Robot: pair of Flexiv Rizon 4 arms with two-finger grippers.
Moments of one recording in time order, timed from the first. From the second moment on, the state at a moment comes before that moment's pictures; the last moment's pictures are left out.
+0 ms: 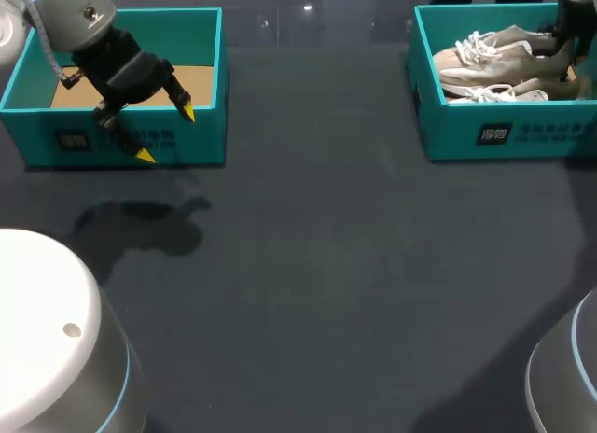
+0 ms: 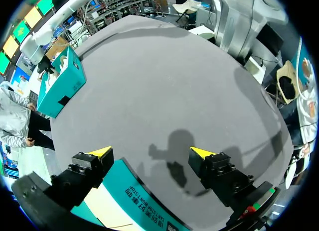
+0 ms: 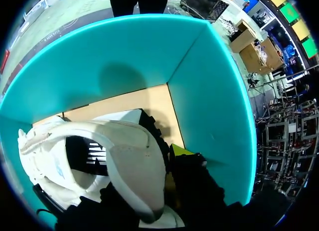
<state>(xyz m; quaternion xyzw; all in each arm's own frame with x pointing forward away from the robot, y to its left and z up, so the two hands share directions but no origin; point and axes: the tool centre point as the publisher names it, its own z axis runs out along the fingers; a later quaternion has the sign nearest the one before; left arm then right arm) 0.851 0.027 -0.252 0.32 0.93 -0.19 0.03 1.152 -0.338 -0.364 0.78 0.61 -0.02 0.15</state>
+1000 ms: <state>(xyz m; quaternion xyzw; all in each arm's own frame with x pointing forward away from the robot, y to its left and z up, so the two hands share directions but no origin) 0.851 0.027 -0.252 0.32 0.93 -0.19 0.03 1.158 -0.339 -0.367 0.77 0.62 -0.03 0.13</state>
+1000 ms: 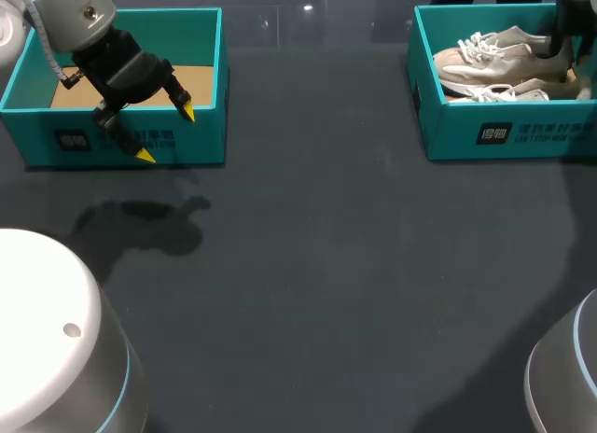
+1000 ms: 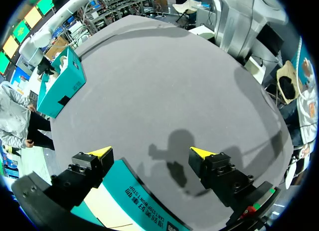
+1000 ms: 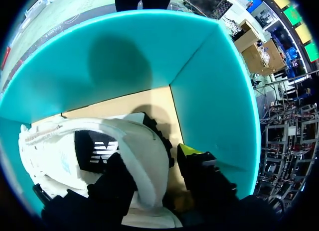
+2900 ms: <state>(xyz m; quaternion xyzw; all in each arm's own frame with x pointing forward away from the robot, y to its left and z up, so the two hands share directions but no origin) 0.844 0.059 -0.227 0.04 0.99 -0.16 0.03 0.997 -0.222 -0.176 0.75 0.64 -0.02 0.14</state>
